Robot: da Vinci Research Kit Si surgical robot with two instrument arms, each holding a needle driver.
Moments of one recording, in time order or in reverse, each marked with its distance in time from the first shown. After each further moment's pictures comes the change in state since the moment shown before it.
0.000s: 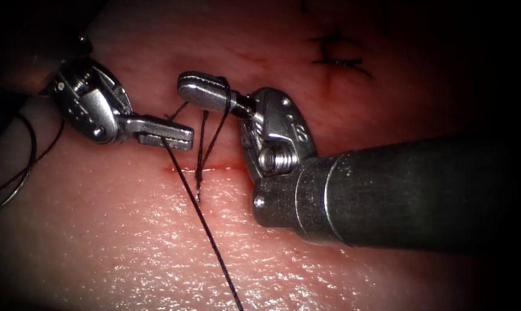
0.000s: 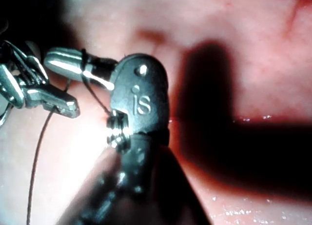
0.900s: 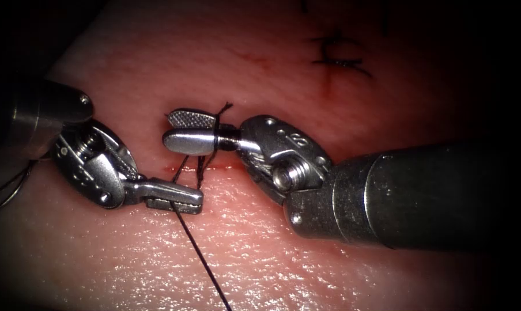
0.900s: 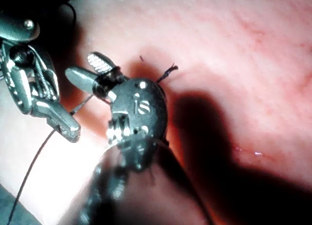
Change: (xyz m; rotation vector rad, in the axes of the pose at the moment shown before) right arm -0.001 -0.005 0.001 -0.344 -0.389 0.201; left arm 0.004 0.005 0.002 0.019 -0.052 -0.001
